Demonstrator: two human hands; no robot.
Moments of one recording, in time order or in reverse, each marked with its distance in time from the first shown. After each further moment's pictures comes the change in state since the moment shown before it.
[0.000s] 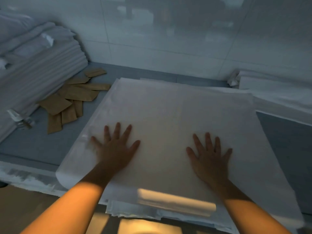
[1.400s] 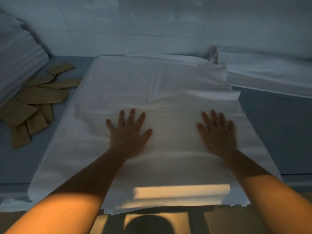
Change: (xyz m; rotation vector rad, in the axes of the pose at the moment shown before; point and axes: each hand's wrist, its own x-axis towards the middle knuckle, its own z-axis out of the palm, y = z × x) left_hand 0.034 0.068 0.001 0.039 0.029 0.343; right_hand 0.035 0.057 0.005 -0.051 0.098 0.126
